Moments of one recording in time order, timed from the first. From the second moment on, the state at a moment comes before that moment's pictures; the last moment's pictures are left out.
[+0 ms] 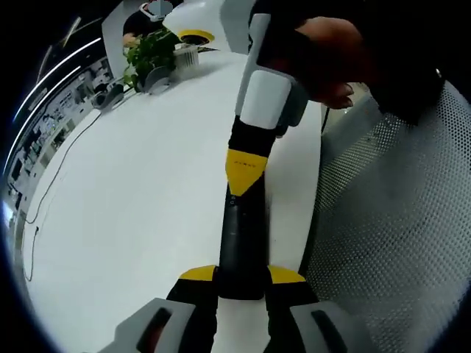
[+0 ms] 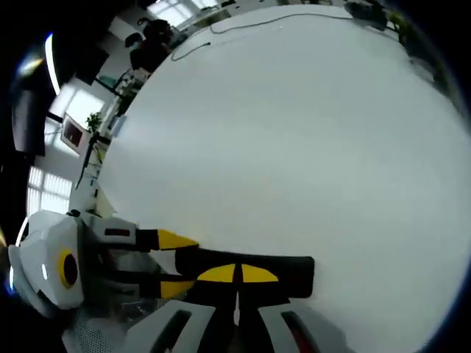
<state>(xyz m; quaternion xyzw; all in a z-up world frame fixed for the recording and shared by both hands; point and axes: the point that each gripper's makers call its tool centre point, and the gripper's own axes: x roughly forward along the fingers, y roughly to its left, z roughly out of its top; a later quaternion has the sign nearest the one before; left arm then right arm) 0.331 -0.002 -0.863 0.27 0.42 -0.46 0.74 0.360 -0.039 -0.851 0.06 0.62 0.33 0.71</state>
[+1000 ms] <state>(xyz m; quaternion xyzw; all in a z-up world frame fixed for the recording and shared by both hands) 0.329 0.001 -0.864 0.27 0.42 -0.45 0.74 0.362 -0.030 -0.858 0.01 0.64 0.36 0.67</state>
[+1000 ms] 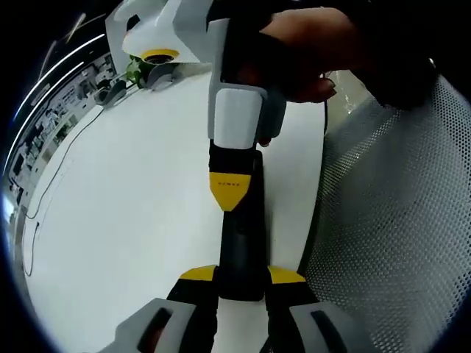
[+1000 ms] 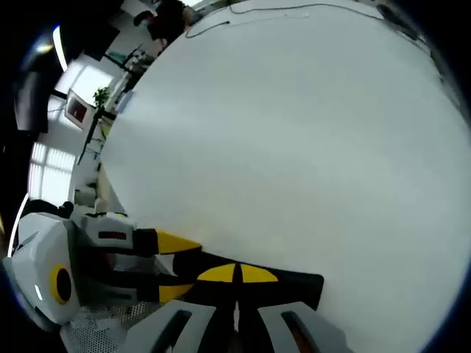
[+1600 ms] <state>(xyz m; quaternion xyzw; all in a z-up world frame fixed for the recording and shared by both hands) 0.329 0.000 -0.864 0.26 0.41 -0.46 0.74 0.349 -0.036 -0.851 0.04 0.66 0.39 0.64</state>
